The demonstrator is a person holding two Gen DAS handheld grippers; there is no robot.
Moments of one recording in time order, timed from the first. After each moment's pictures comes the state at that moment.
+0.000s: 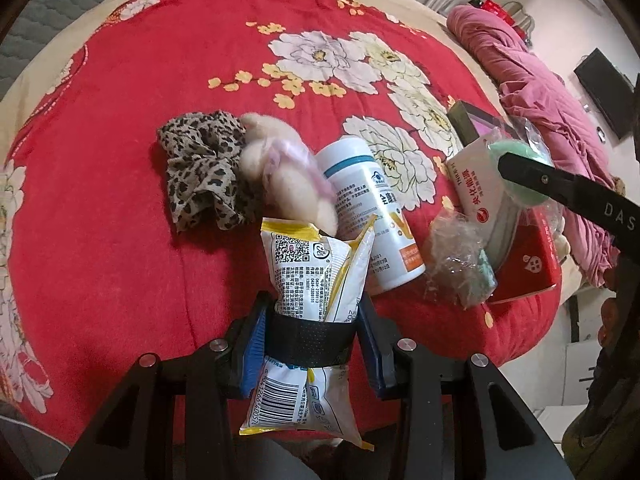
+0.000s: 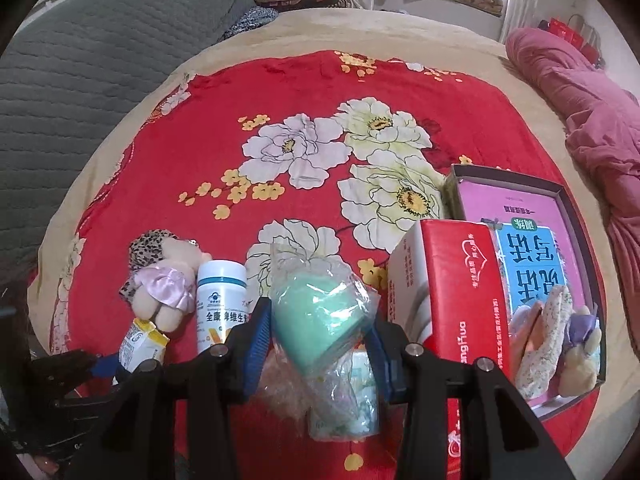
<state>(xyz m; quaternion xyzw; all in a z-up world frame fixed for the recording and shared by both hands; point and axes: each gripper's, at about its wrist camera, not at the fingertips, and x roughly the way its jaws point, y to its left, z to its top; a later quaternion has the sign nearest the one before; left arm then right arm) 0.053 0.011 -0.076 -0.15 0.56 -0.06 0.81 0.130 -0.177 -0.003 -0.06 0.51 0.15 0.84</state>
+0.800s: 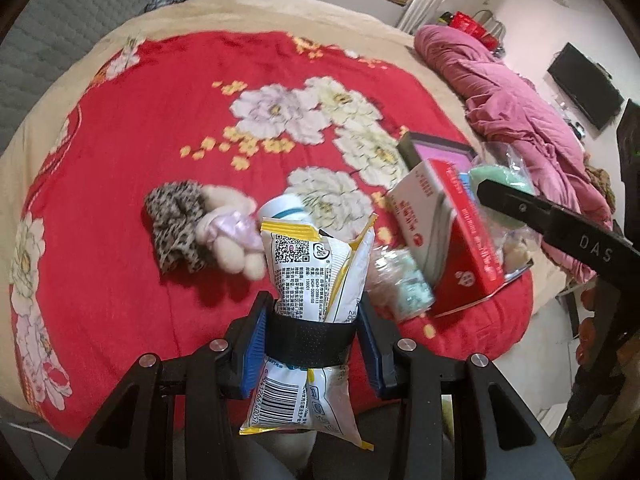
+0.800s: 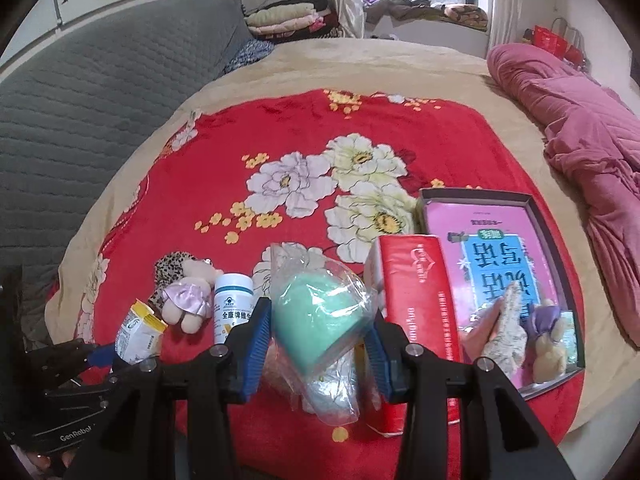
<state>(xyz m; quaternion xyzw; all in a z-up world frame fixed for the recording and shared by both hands) 0.037 -0.021 -0.002 -0.13 0.51 -0.08 0.85 0.097 -0.213 0.051 -0.03 0.47 0.15 0.87</state>
